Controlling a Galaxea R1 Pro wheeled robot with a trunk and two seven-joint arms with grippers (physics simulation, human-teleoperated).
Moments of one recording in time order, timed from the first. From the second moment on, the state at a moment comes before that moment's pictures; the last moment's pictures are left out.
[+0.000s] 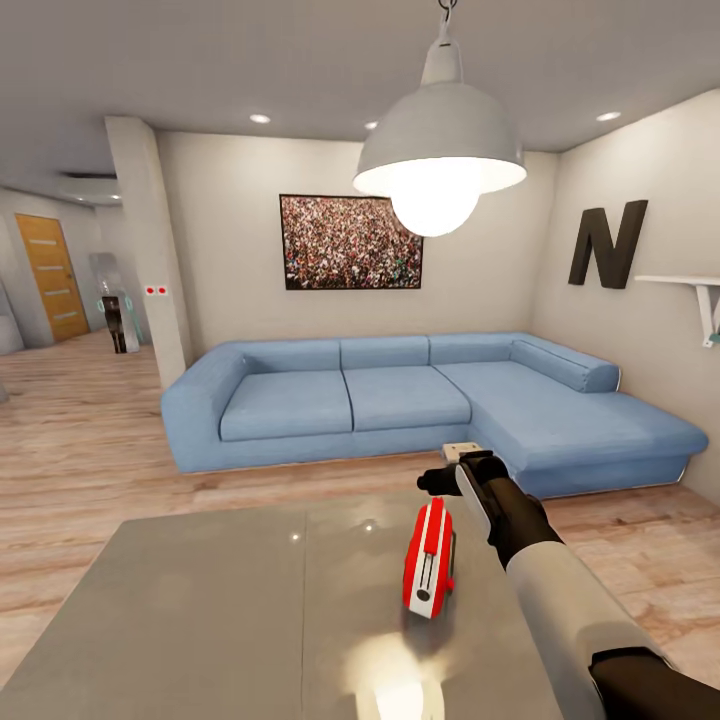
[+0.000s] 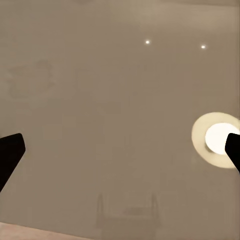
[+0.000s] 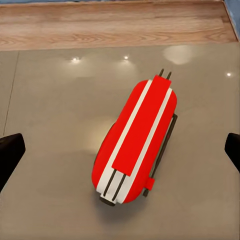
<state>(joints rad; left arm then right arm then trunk) -0.02 0.00 0.22 -0.71 0.02 -0.12 0.09 -0.85 0.07 0.07 -0.79 0.00 0.84 0.00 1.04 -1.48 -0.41</state>
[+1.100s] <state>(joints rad) -0.02 0.00 0.22 -0.71 0.02 -0.12 0.10 -0.85 0.06 0.07 -0.79 0.00 0.82 0.01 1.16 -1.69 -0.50</state>
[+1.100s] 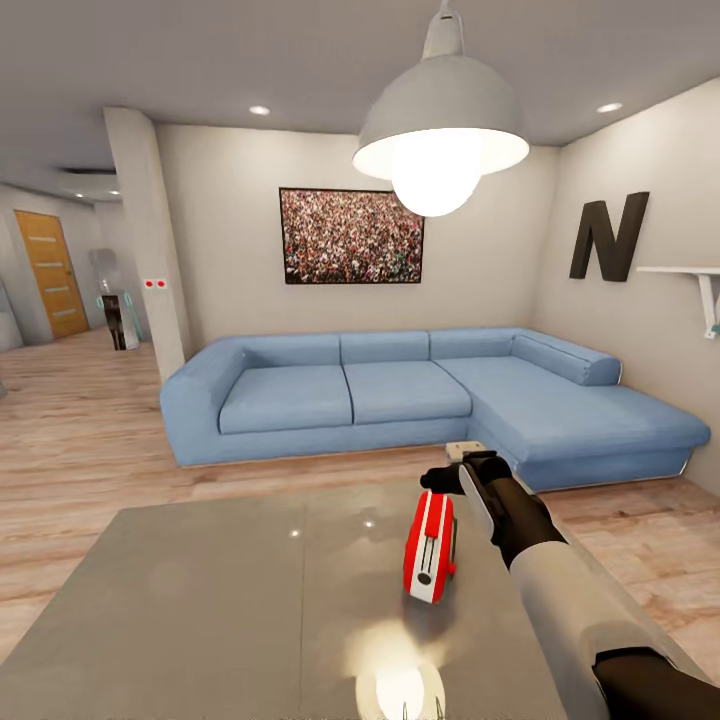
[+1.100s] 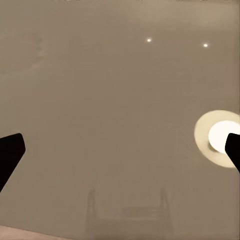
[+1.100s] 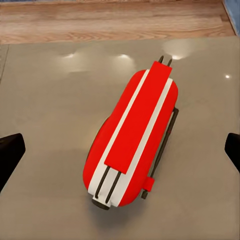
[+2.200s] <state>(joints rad) -0.02 -0.01 0.22 -0.71 0.02 -0.12 0.09 -0.85 0.06 0.07 -0.79 0.00 0.81 0.01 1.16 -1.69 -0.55</state>
